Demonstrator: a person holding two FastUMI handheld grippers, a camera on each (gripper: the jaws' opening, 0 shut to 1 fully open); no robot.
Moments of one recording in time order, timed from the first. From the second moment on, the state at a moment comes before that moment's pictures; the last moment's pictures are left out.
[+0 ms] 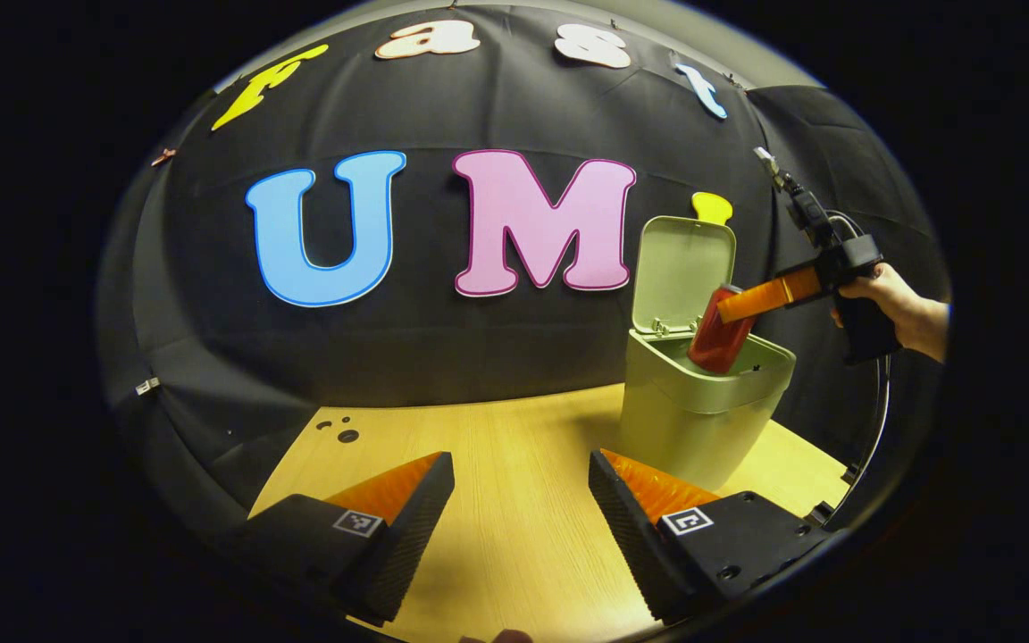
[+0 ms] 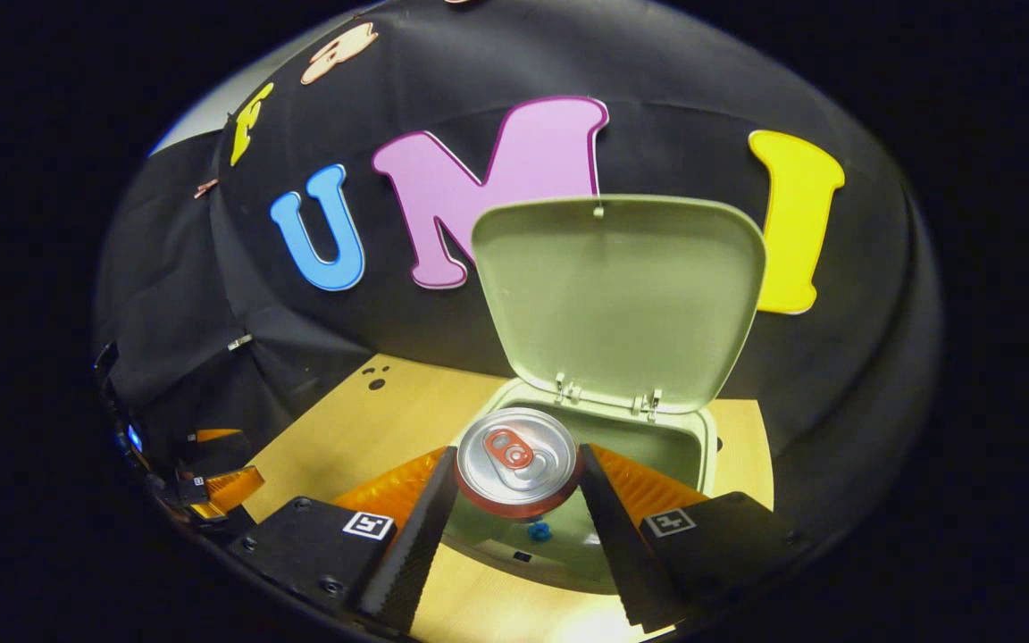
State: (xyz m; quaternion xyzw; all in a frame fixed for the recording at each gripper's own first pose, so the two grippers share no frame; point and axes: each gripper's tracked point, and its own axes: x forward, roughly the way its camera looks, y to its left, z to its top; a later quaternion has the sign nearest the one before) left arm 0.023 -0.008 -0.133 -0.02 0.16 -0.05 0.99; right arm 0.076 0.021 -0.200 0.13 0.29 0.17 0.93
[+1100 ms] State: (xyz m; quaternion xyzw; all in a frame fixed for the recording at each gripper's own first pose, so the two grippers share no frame) left arm 0.019 -0.003 -0.139 -0.02 0.17 -0.03 0.98; right arm 0.058 0.032 -0.238 0.13 0.33 0.17 0.92
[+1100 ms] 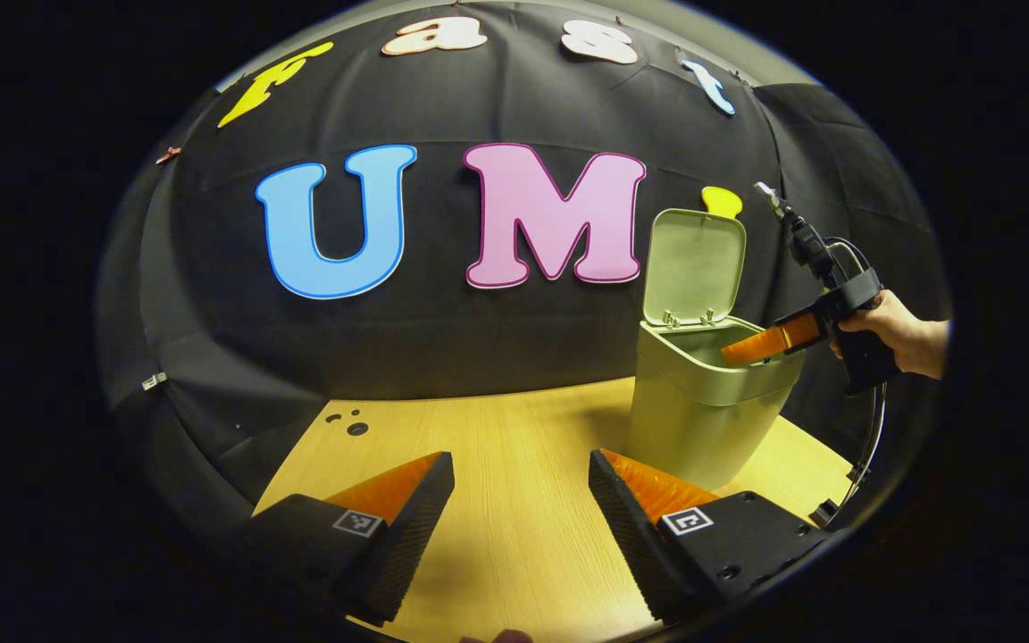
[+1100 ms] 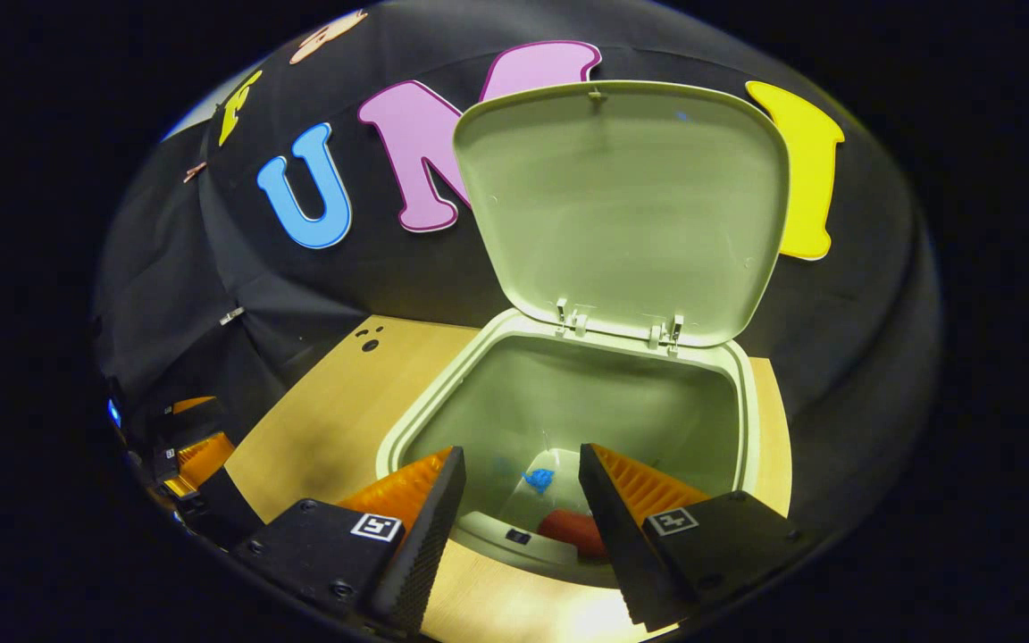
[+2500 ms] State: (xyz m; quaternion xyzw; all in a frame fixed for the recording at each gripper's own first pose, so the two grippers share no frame) left arm 0.015 -0.016 -0.139 -0.02 0.17 -0.05 0.98; right arm 0.101 -0.027 -0.040 0.16 0.13 0.12 0.97
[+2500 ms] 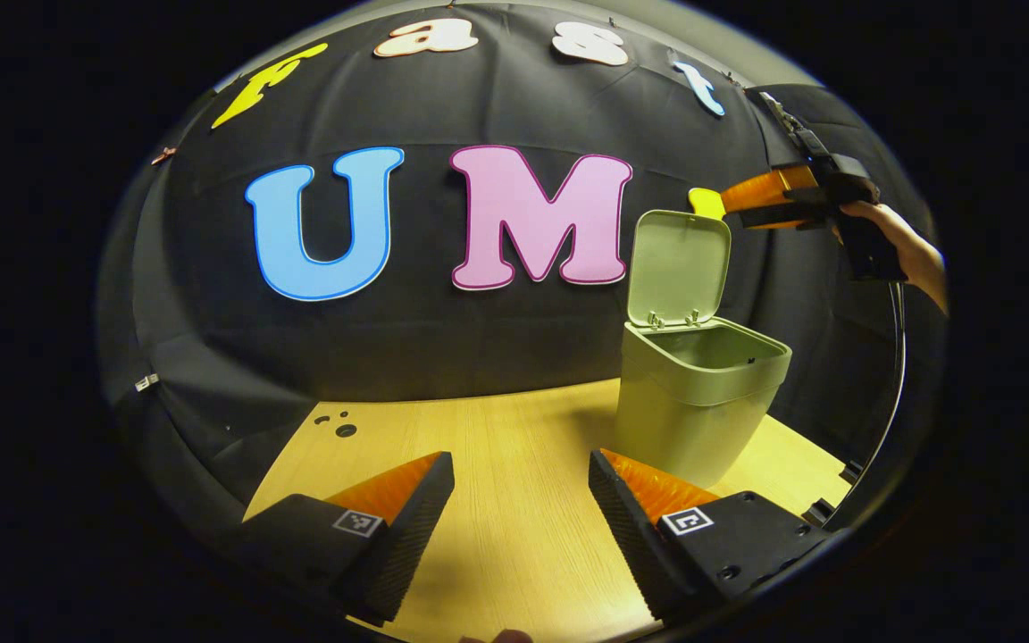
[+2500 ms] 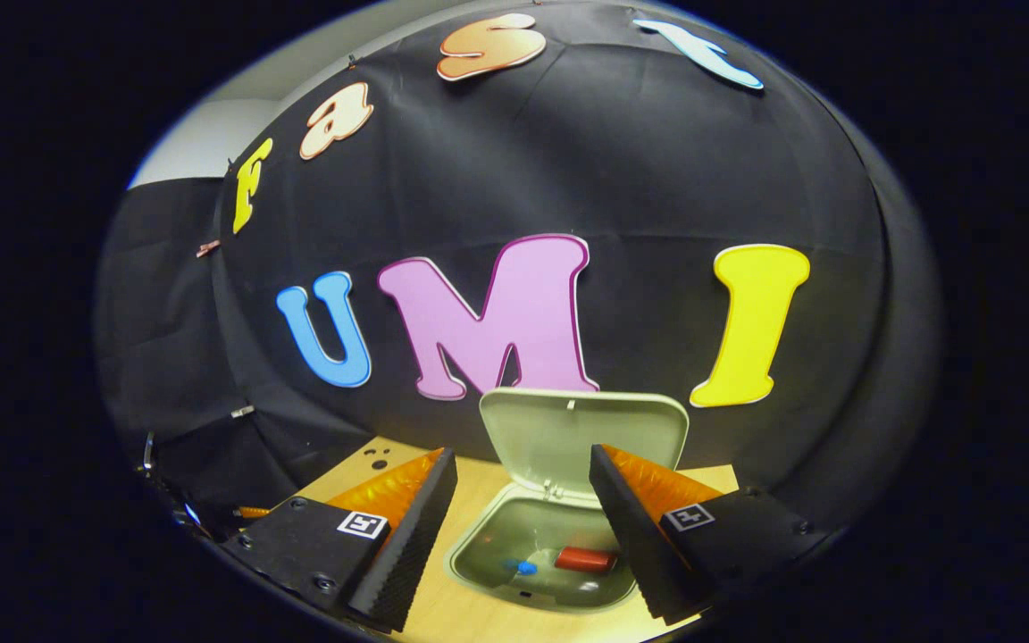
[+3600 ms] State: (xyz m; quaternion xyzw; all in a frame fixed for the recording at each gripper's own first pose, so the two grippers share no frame) left arm 0.004 -0.006 -0.148 -0.02 0.18 -0.02 0.98; right arm 0.199 -0.065 -0.057 0.18 0.10 0.02 0.98
